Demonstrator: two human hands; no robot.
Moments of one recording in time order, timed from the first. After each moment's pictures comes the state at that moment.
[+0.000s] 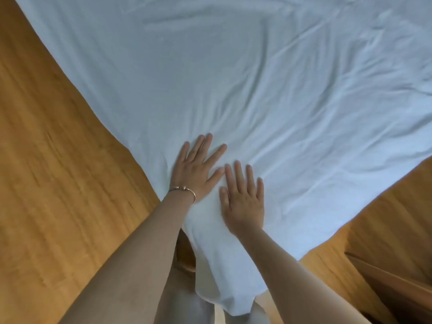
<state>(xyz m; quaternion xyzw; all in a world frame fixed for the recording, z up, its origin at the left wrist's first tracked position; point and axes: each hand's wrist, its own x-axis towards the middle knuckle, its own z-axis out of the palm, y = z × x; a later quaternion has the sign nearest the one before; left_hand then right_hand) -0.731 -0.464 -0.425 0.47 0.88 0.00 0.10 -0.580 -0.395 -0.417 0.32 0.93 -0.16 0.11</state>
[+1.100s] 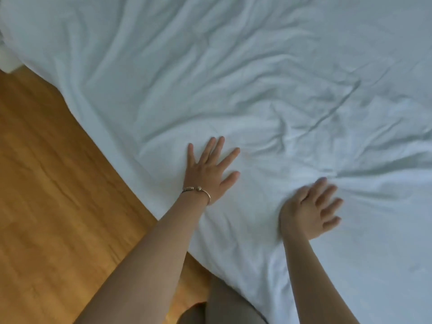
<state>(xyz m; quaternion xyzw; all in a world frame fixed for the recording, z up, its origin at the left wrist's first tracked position) -1.392 -0.429 -0.406 0.53 0.83 -0.02 0.15 -1.193 -0.340 -0.413 0.77 0.60 -0.21 -0.02</state>
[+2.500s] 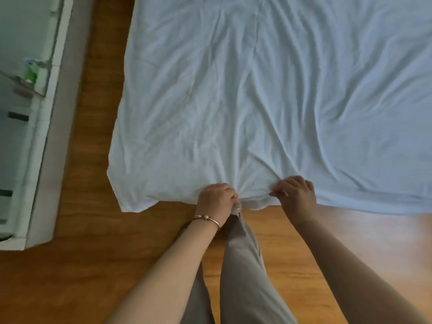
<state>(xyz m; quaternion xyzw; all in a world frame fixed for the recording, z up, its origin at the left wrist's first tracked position) -2.051 -0.525 -0.380 0.74 0.59 0.15 0.30 -1.819 -0.528 -0.389 0.67 0.73 -0.10 -0.10</state>
